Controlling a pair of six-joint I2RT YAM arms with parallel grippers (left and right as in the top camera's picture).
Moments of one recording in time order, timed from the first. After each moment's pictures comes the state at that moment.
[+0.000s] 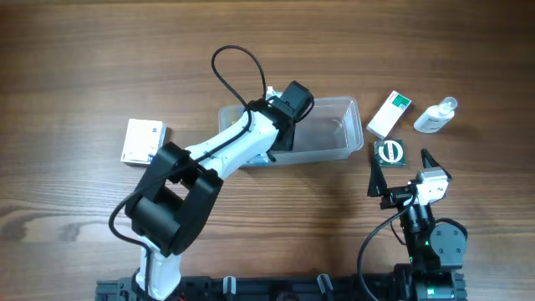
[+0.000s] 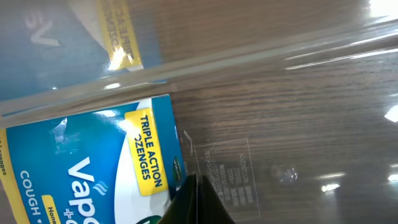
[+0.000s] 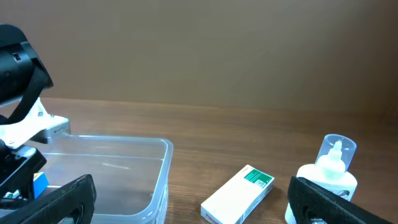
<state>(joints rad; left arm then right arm) -0.68 2.02 1.39 -0.71 -0.22 -0.51 0.00 0.02 0.01 0.00 -0.11 -0.01</state>
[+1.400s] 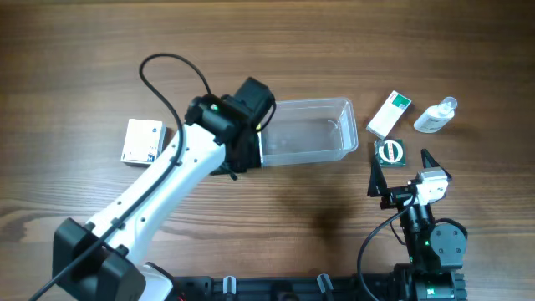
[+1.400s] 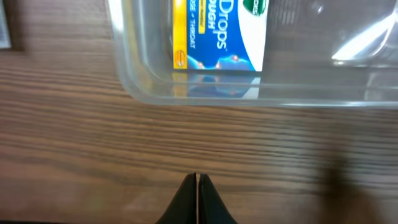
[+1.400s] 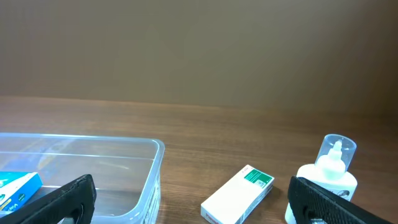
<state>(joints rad) -0.61 1.60 1.38 -1.28 -0.05 -0.68 0.00 0.02 0.01 0.00 -0.11 -0.01</state>
